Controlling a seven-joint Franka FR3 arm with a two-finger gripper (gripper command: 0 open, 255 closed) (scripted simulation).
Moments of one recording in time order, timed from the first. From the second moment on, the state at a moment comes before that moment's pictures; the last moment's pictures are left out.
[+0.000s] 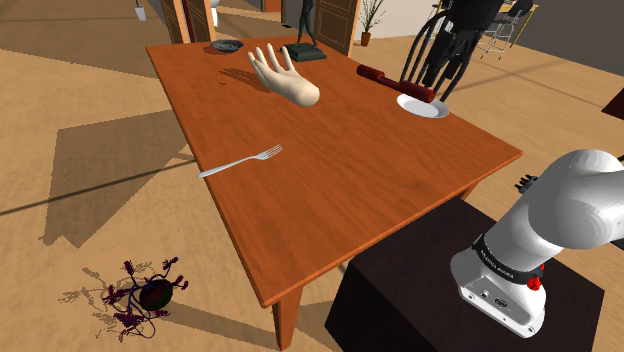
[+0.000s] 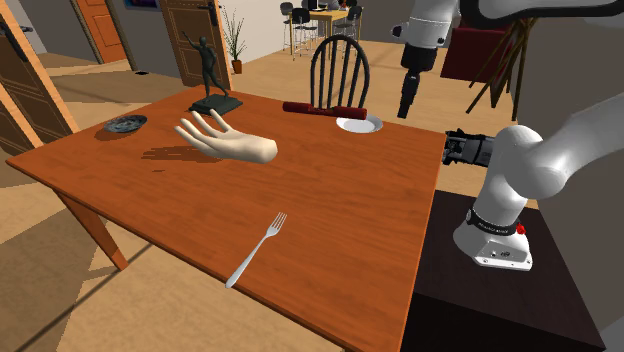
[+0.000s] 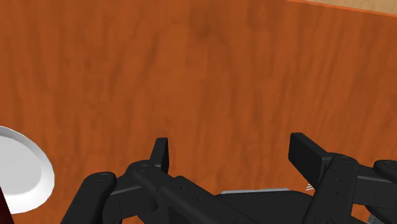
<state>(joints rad) 0.02 -0.81 -0.02 -2.41 0.01 1.68 0.02</state>
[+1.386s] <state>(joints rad) 0.21 -0.12 0.03 -2.08 -0.01 1.98 -0.36</state>
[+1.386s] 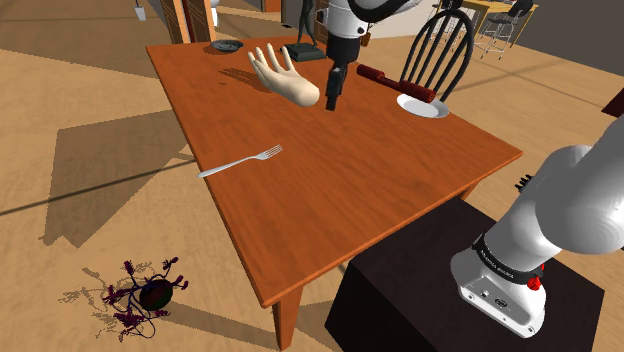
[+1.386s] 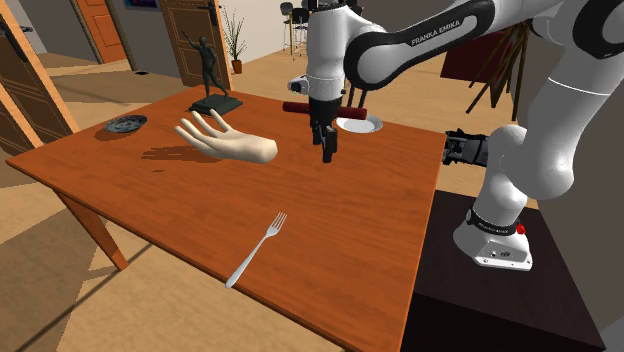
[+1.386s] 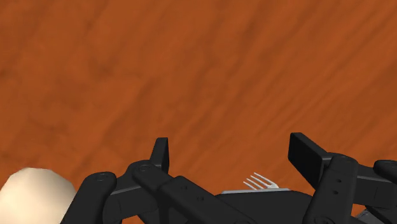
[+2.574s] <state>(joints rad) 0.36 0.44 0.16 -1.61 -0.13 2.02 -0.61</state>
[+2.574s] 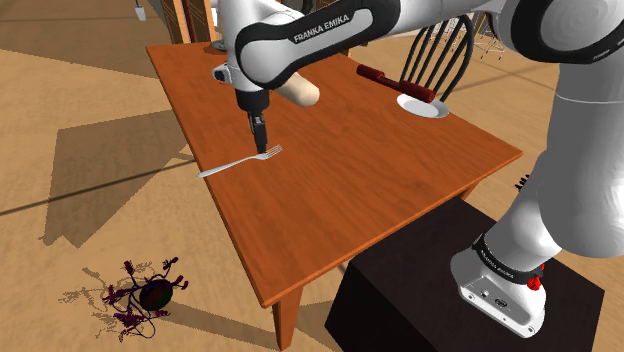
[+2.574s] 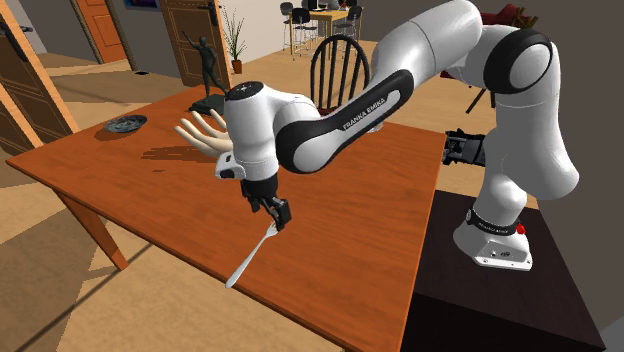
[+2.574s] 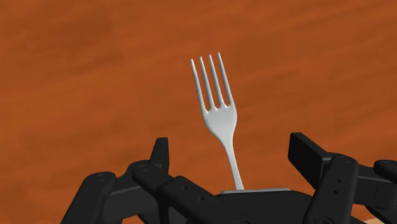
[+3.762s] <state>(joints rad) 0.37 0.49 0.16 -1.64 -0.14 2.09 -0.61</state>
